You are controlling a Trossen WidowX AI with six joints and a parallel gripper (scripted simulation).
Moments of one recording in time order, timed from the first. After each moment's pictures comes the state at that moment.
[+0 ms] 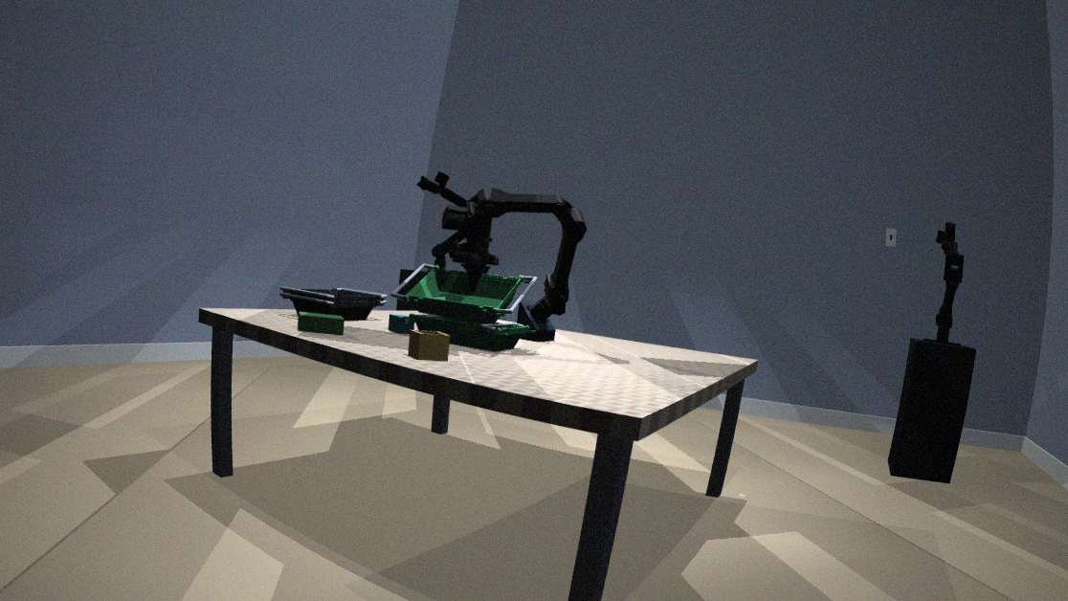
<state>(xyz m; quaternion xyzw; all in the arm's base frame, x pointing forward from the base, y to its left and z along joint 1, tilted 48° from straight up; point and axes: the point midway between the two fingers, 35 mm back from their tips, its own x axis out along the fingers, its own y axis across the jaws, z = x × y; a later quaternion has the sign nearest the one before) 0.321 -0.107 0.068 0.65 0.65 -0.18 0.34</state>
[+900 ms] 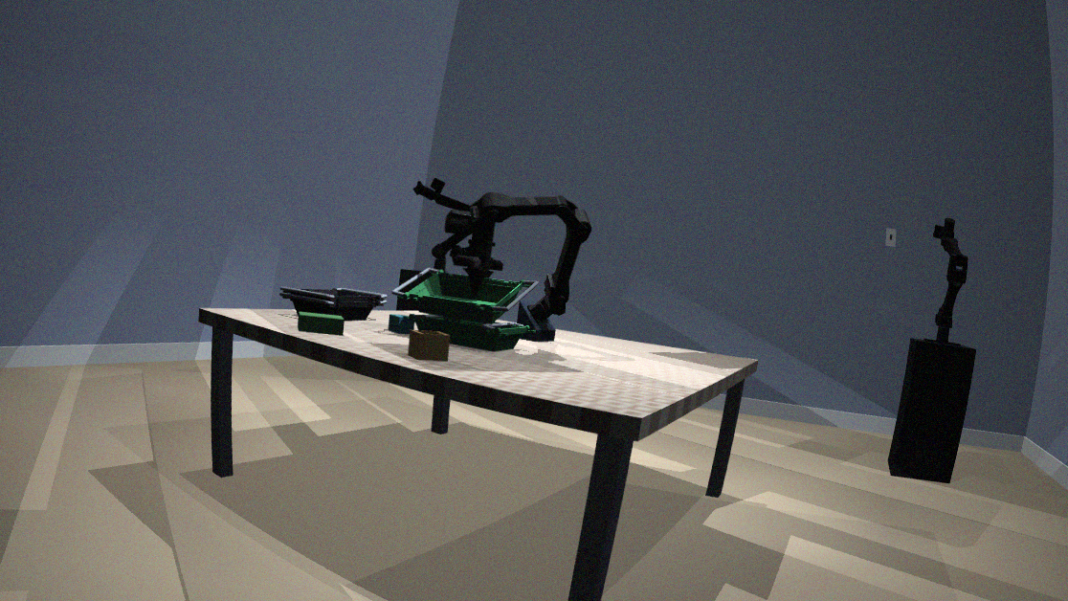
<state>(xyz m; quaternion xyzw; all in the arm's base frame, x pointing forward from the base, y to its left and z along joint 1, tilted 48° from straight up) 0.313 -0.096 0.061 0.67 0.64 -0.20 0.32</state>
